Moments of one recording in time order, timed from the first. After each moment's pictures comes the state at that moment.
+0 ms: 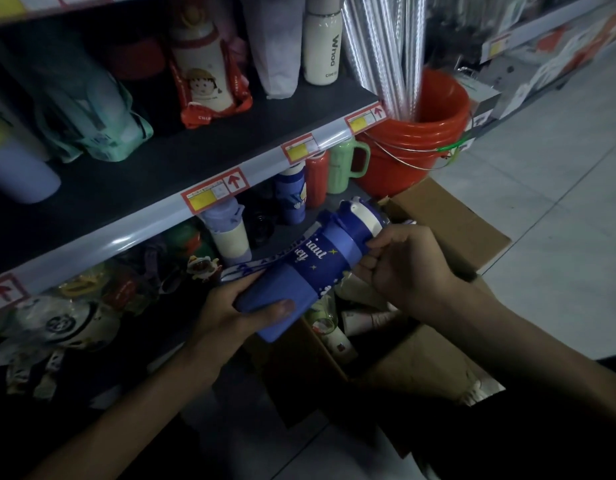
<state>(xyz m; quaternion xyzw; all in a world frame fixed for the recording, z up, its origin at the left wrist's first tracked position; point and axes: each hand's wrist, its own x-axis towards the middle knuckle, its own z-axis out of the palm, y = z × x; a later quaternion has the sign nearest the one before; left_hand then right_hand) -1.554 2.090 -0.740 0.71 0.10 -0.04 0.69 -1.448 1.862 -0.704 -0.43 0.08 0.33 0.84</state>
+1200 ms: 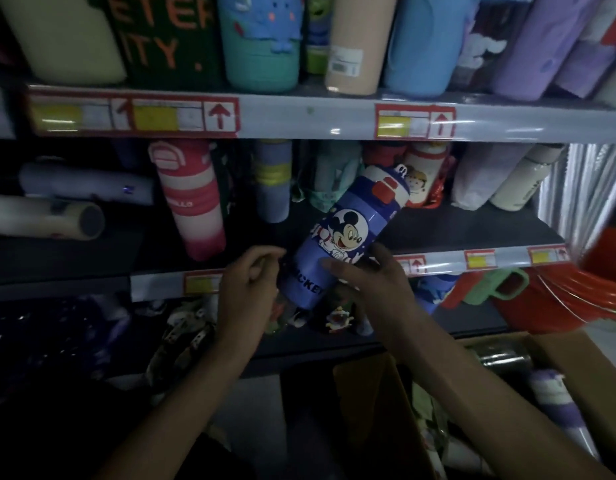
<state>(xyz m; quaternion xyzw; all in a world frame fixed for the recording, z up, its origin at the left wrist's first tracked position) -1.612 2.274 -0.680 0.69 0.31 0.35 0.55 -1.489 2.145 -0.668 -0.61 -0.15 0.29 0.73</state>
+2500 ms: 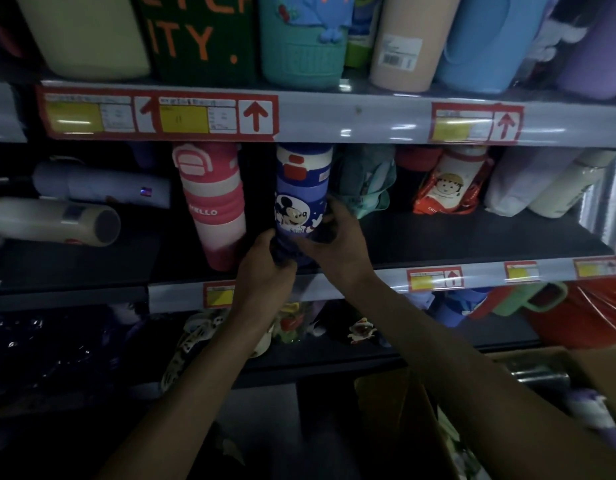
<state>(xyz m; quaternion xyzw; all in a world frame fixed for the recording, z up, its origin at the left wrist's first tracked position) -1.579 2.342 -0.695 0.76 0.35 0.26 0.49 -1.456 2.274 -0.697 -0.74 -0.35 0.07 0.56</state>
